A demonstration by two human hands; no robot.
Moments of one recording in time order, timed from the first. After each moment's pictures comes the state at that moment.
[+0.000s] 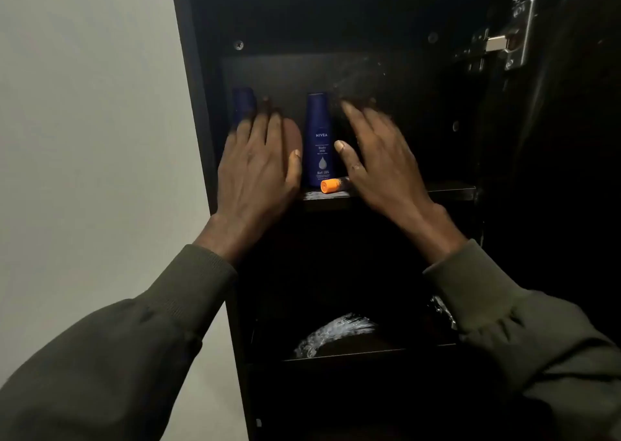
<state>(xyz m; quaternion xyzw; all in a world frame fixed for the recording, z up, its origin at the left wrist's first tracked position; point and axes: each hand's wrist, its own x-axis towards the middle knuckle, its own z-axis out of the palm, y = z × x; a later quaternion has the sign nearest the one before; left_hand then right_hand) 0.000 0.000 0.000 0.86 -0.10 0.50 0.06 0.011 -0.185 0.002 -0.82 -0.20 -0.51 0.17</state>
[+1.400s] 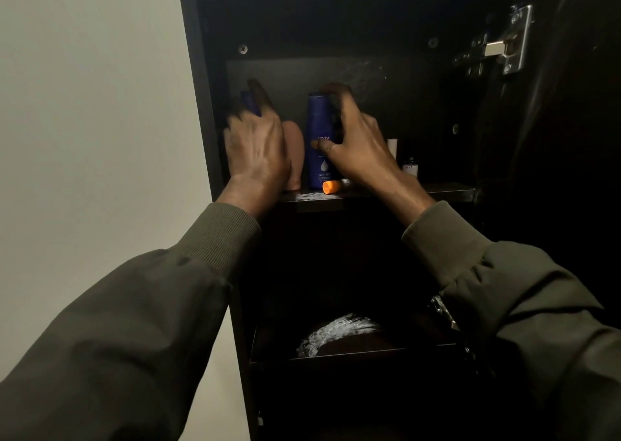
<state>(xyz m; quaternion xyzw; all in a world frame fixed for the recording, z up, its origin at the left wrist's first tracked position) 0.012 -0.012 0.040 0.90 0.03 0.44 0.05 0.041 -0.162 0.031 -0.81 -0.25 -0.41 0.35</state>
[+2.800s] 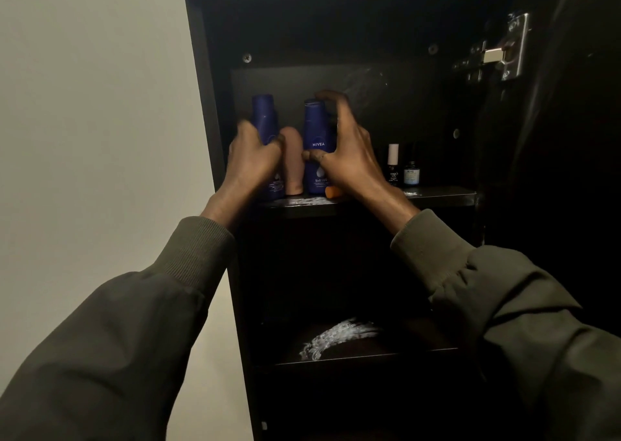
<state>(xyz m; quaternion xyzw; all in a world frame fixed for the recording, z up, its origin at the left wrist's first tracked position) 0.009 0.006 0.036 0.81 -0.06 0.35 0.47 0.049 -0.146 0.023 -0.76 -0.27 -0.41 0.43</state>
